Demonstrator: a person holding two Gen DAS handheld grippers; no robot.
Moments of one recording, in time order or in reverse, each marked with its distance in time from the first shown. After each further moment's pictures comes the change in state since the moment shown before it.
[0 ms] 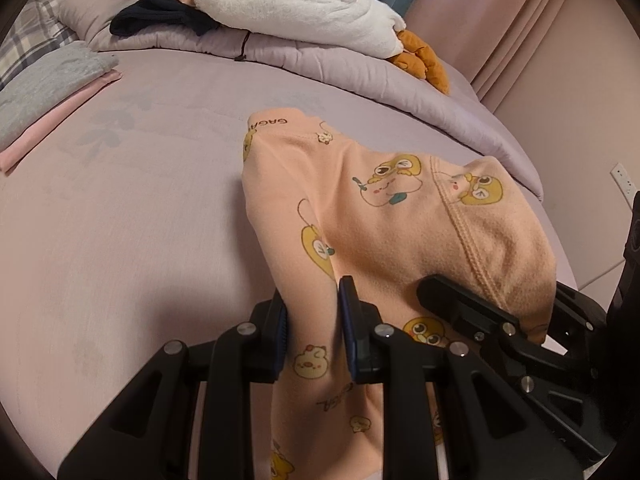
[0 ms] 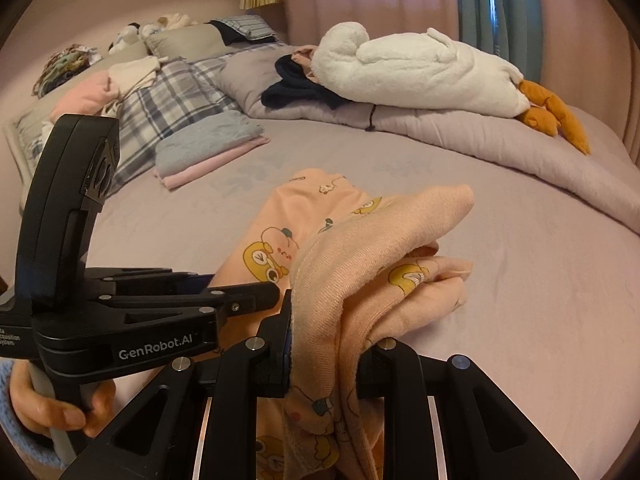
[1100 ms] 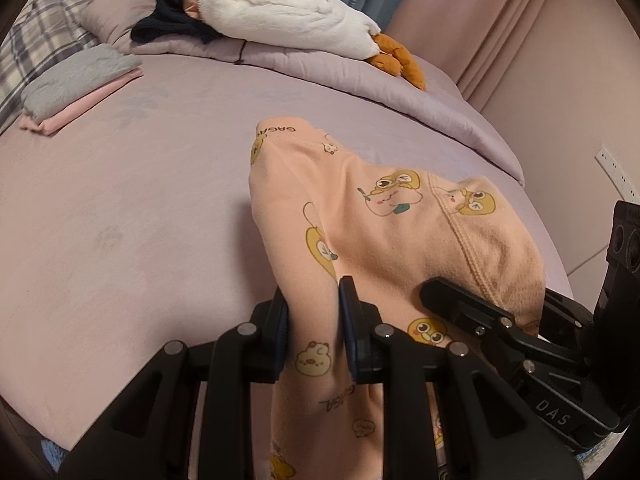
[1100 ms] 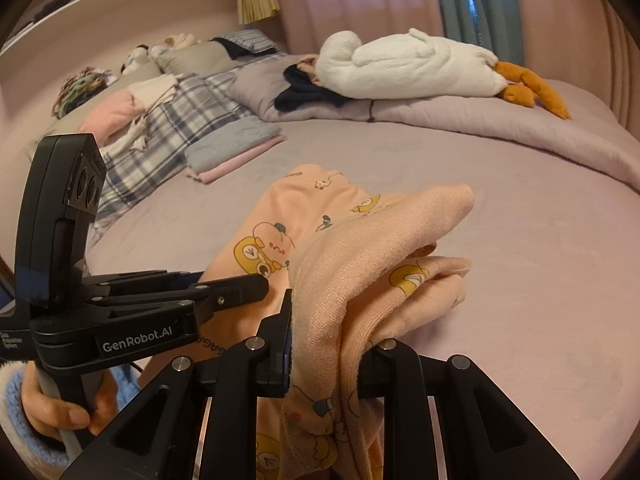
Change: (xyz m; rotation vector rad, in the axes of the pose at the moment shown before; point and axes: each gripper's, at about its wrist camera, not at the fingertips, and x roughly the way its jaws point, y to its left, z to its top) left arm -0.085 -0.046 -0.093 0.000 -0.043 0.011; right arm -0.082 0.008 -0.059 0.079 -0.012 0.066
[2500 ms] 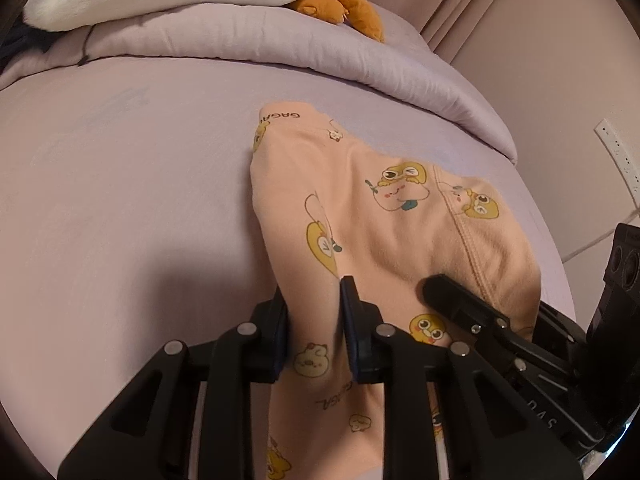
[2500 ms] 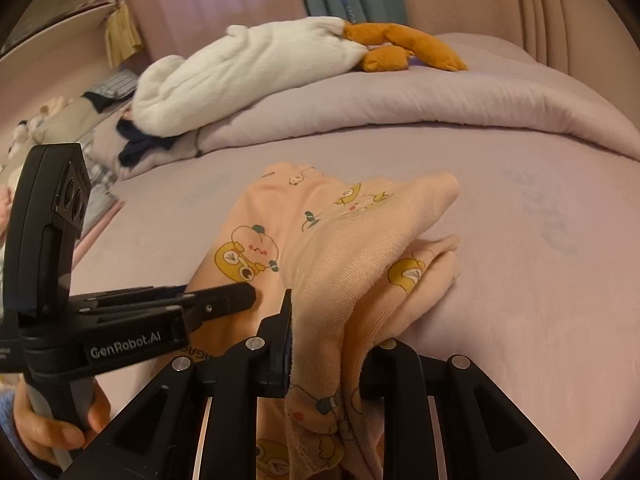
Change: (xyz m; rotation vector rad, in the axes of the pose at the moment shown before) left arm 0.222 -0.104 0.139 0.125 0.170 -0.142; right arm 0.061 -0.215 0.057 0.261 -0.018 -0.229
